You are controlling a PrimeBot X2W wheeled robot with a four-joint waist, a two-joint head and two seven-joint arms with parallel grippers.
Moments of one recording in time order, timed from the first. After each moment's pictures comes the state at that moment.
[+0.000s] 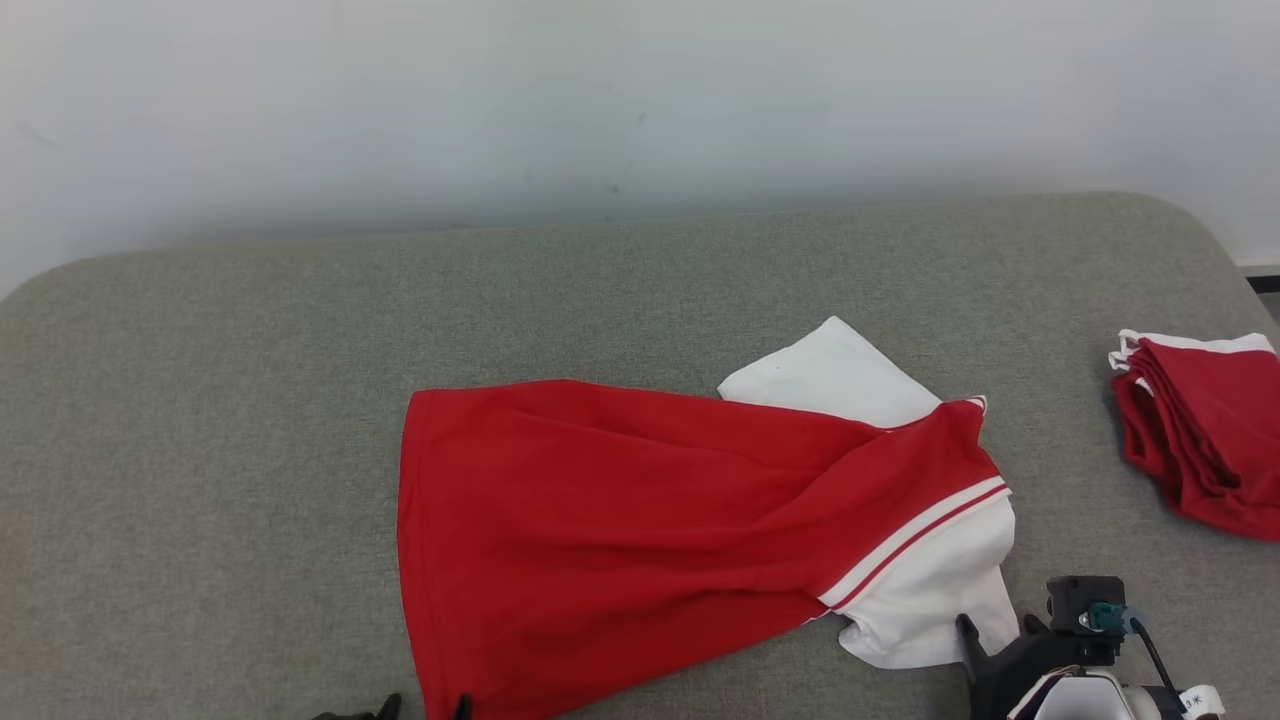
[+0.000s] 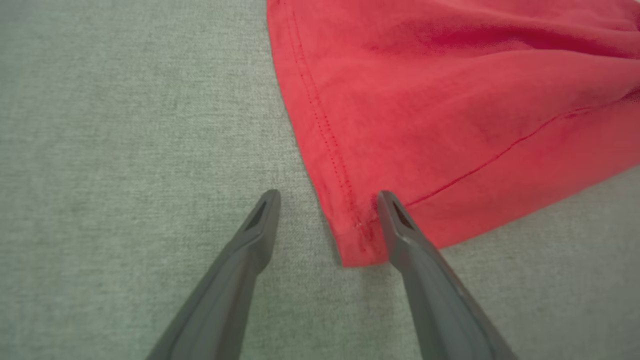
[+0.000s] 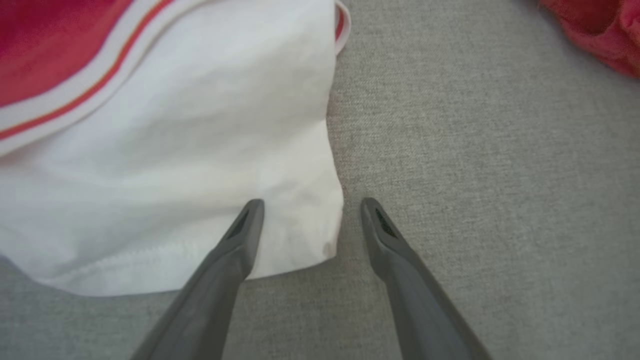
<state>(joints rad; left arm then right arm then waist) -0.04 0.05 -0.13 0.52 -0.19 -0.07 -0.16 -0.23 -0.05 -0.13 0.68 0.01 0.13 0.15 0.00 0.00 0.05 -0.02</state>
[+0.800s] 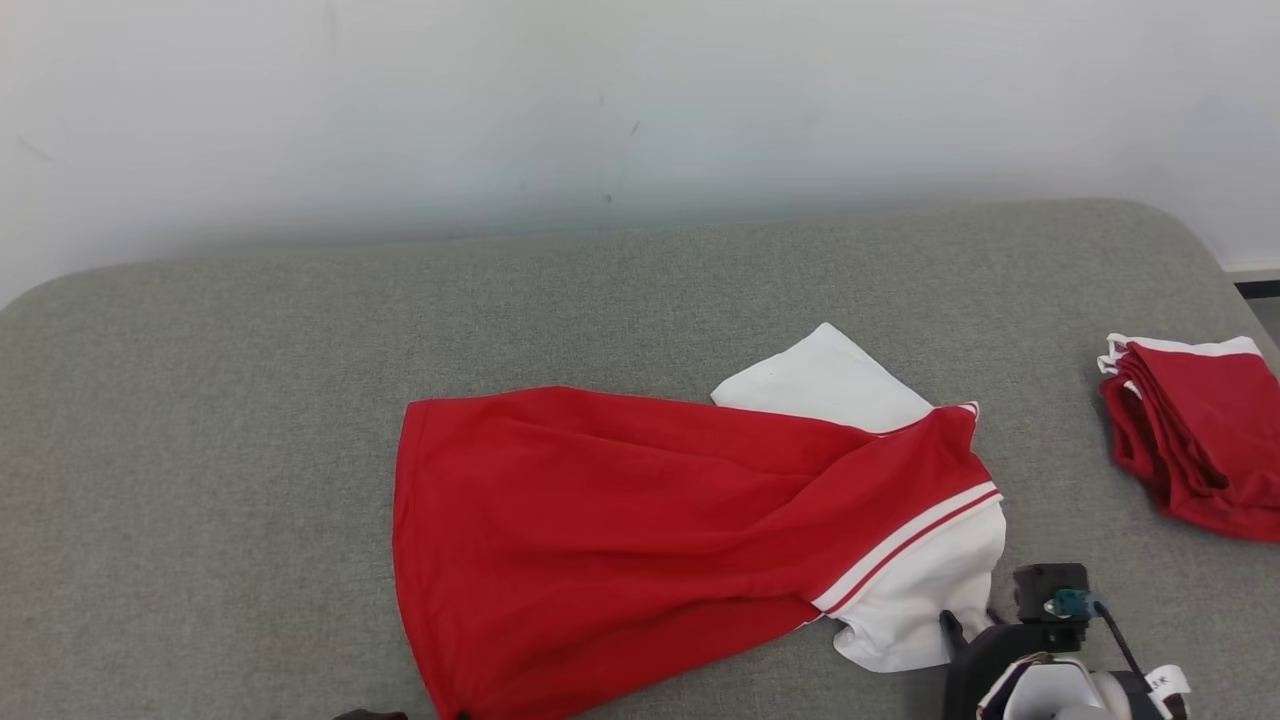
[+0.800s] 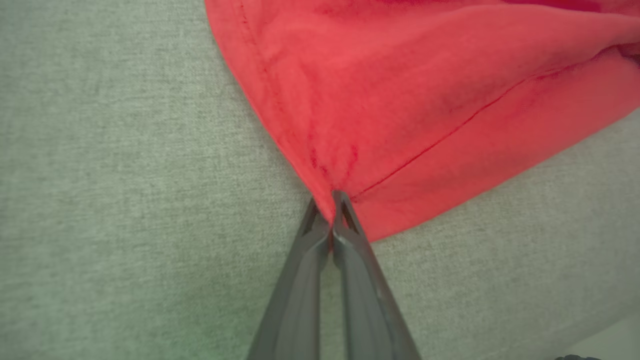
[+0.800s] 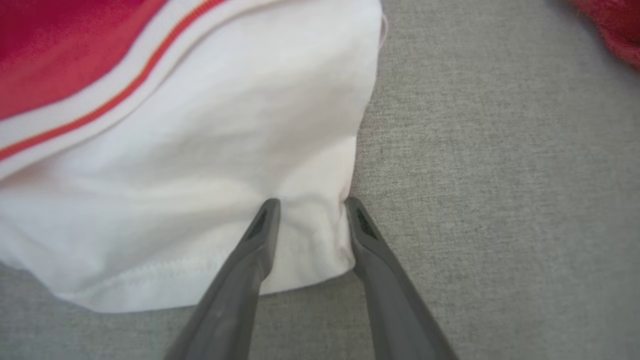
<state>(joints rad) -0.07 0.07 -0.20 0.57 -0.20 -0.09 -0.08 -0.32 -0.07 -0.02 0.84 0.06 0.12 0.12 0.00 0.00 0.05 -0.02</state>
